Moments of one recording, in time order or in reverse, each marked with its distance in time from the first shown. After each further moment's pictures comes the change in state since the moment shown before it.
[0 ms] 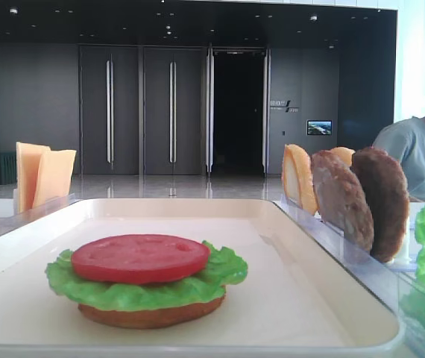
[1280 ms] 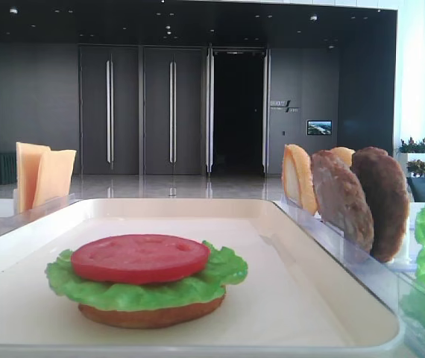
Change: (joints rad) left arm 0.000 0.000 0.000 0.000 0.000 0.000; right arm 0.000 0.000 0.000 0.000 0.000 0.000
